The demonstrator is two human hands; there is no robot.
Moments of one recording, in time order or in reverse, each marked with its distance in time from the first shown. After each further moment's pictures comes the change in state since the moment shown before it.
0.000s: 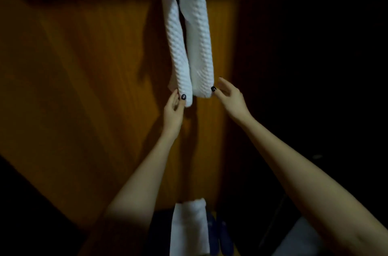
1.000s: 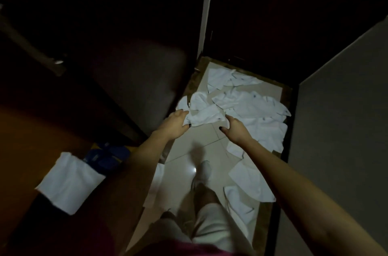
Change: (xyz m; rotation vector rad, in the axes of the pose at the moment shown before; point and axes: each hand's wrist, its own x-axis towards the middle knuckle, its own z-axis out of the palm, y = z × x) left_hand -0.412 -0.263 0.330 0.836 -1.773 0.223; right_hand -0.562 0.319 -0.245 -0.452 0.275 1.300
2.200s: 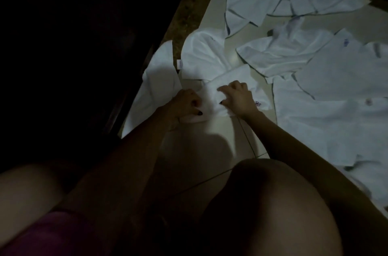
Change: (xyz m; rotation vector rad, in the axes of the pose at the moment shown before) left_hand 0.592 -0.345 0.441 -0.056 -0.234 0.070; right_hand 0.647 0.306 0.376 -0.312 0.053 -0.224
